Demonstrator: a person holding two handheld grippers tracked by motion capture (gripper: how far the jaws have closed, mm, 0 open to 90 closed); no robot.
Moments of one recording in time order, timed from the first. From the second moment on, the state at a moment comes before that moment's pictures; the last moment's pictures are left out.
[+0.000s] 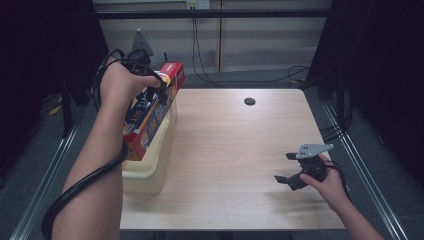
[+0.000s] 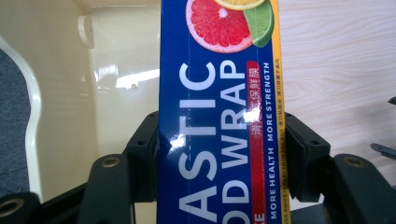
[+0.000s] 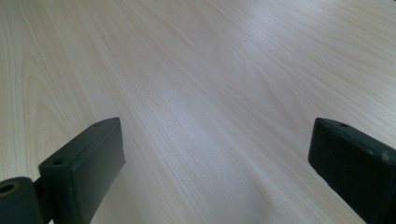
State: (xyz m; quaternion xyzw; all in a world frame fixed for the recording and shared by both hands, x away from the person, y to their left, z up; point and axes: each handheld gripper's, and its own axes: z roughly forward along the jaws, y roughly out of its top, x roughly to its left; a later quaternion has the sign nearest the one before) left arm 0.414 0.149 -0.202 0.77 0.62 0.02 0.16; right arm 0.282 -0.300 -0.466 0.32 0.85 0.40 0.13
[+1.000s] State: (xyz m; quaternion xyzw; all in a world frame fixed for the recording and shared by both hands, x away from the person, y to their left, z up) left arm 0.396 0.186 -0.192 0.74 0.65 0.03 0.16; right arm 0.283 -0.297 -0.466 0.32 0.85 0.40 0.13
